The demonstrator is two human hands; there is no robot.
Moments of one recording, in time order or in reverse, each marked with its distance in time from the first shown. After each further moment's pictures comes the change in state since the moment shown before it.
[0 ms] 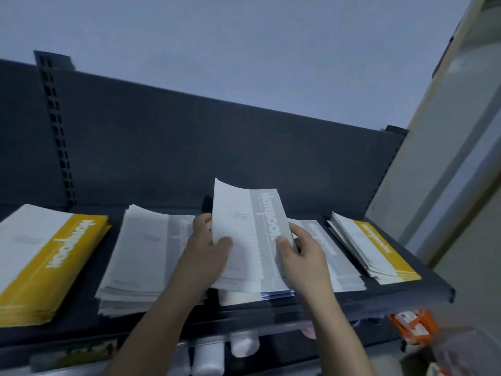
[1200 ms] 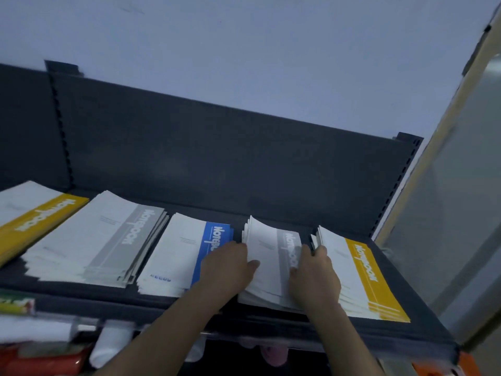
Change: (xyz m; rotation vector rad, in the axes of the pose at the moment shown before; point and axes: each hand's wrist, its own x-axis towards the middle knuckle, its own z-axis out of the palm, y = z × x) left_hand 0.030 -0.008 0.186 1.057 0.055 0.070; right_hand 0.099 0.123 -0.108 -0.834 -0.093 -0.138
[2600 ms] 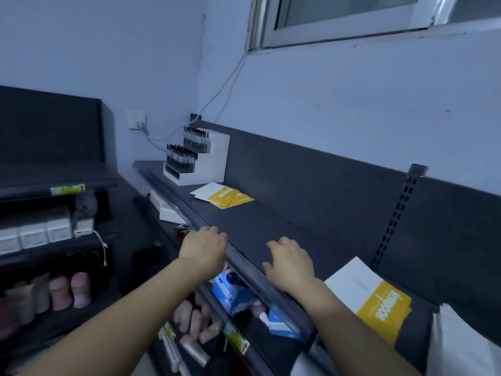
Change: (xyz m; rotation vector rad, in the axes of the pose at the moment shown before) left_hand -0.229 -0.530 -0.269 0.598 0.267 -0.687; right_hand -0.177 -0.614 0.052 0.087 -0.145 -1.197
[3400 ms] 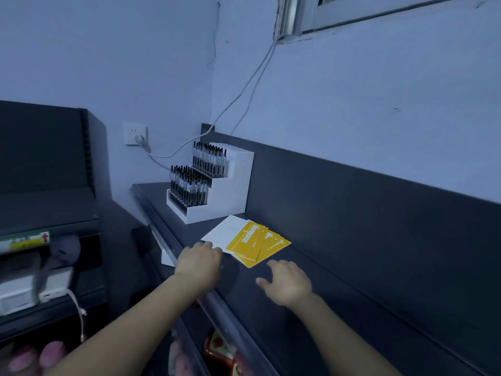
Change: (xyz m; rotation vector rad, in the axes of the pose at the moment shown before) left_hand 0.246 -0.140 0.117 -0.008 -0.072 -0.095; right_hand 0.294 -0.035 0.095 0.129 -0.186 0.033
